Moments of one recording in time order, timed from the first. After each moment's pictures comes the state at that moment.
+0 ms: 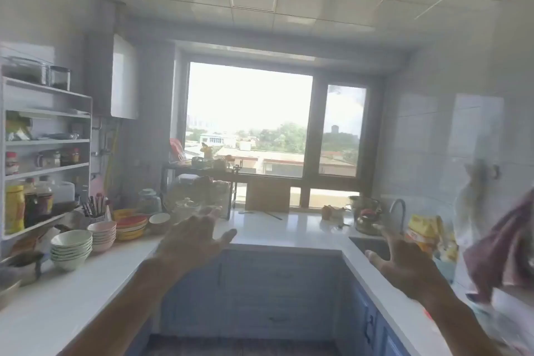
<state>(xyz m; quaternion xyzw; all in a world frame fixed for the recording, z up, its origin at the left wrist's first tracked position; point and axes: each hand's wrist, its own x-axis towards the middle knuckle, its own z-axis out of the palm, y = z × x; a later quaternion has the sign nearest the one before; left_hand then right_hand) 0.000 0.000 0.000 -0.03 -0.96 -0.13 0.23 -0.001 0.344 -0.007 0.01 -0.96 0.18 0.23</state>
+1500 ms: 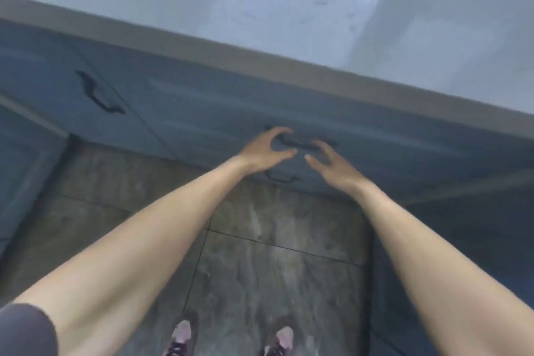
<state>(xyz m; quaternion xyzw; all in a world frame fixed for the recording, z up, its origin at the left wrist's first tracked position) -1.047 0.170 -0.695 0.07 -0.85 -0.49 -0.18 -1.073 0.356 -0.698 0.07 -0.86 0.40 -0.32</state>
